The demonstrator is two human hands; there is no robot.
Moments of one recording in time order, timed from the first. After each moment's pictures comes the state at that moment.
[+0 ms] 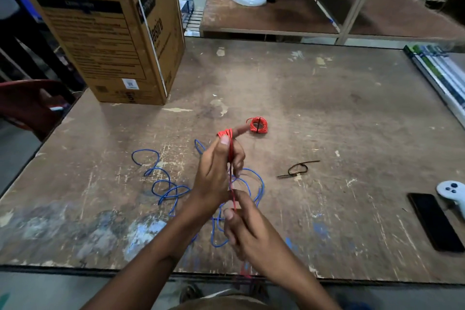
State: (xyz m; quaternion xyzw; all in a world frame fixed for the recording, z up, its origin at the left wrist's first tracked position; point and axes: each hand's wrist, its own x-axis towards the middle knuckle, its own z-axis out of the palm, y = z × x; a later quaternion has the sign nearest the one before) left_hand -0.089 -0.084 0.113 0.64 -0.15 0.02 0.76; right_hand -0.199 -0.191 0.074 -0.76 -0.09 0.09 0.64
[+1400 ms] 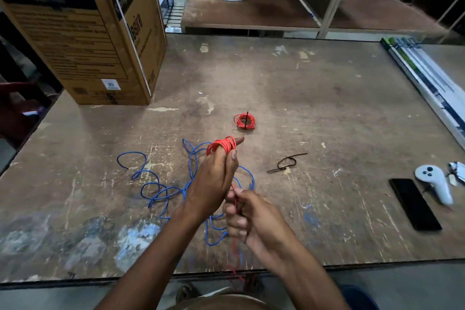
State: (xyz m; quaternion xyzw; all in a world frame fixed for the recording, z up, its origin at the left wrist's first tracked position) left_hand -0.081 -0.080 0.072 0.84 -0.26 0.11 0.47; right_hand -0.177 -0.188 0.099 -0.39 0.21 0.19 0.87
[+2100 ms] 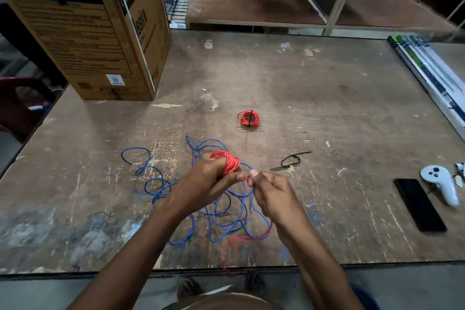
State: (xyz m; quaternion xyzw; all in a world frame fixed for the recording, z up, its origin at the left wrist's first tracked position) left_hand -0.071 -0.044 0.070 0.82 -0.38 0.04 0.44; right_hand -0.153 -0.219 0.083 -0.71 0.16 0.03 0.68
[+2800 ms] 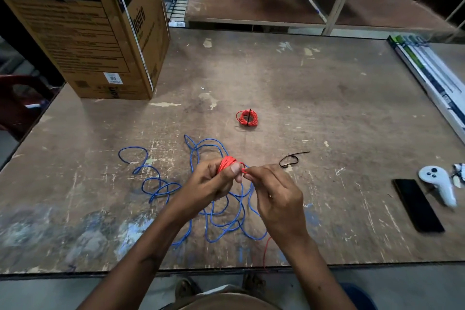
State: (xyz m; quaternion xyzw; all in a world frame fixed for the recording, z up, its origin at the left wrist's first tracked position) left_hand -0.091 -0.056 0.078 0.64 -0.23 -0.19 0.71; right_hand -0.163 -0.231 0.072 -0.88 -0.09 -0.32 0.35
